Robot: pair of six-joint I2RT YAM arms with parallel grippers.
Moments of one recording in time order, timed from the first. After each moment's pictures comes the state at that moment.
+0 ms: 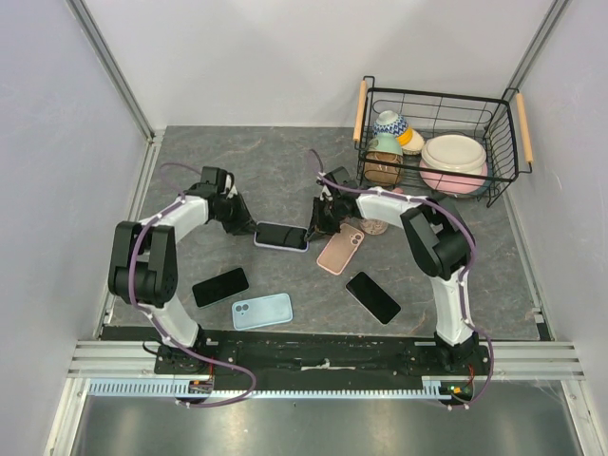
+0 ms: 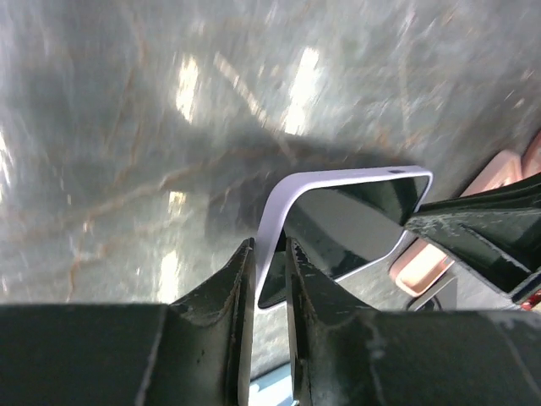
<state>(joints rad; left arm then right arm) -0.14 1.69 1.01 -0.44 0.35 -0.54 0.59 2.09 1.38 -0.32 -0.44 0.65</state>
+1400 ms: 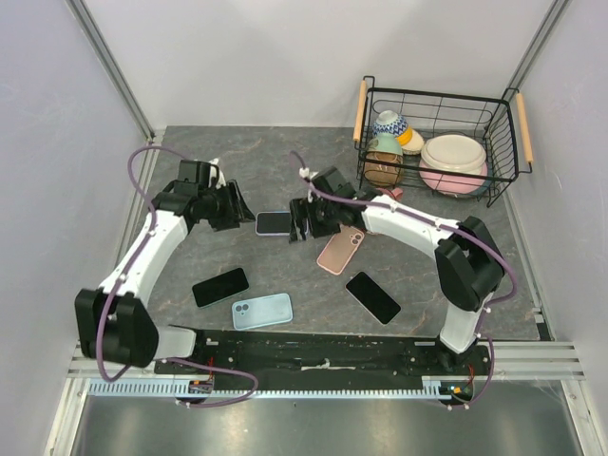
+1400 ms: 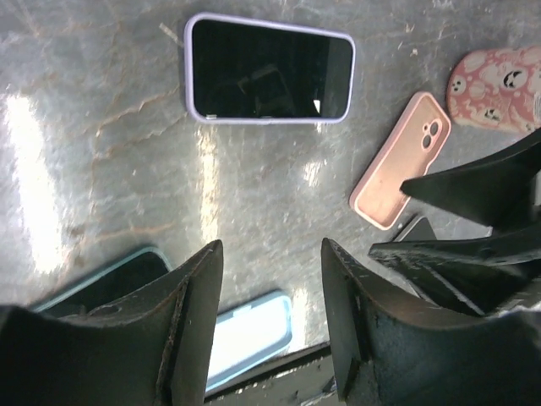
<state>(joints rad) -0.17 1.36 1.10 -0.65 0.29 -0.46 0.70 1.83 1.39 -0.42 -0.26 0.47</state>
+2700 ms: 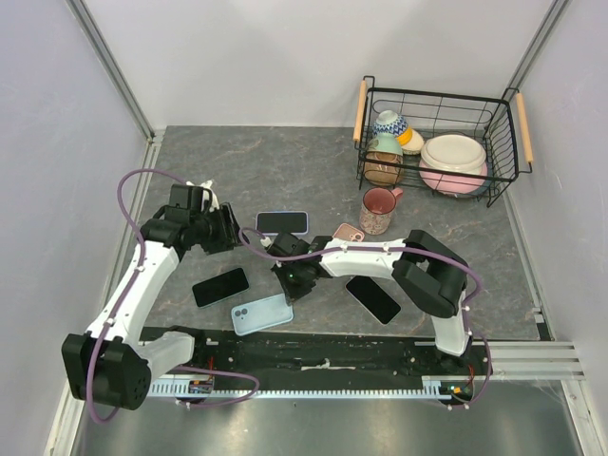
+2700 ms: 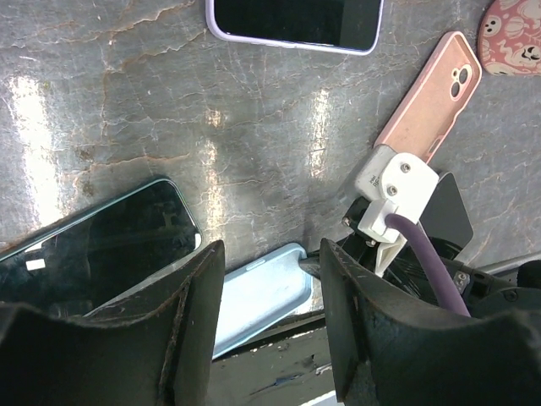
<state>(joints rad) -0.17 1.09 0.93 -0.75 0.28 -0.44 1.08 1.96 1.29 -0.49 -0.14 0.54</state>
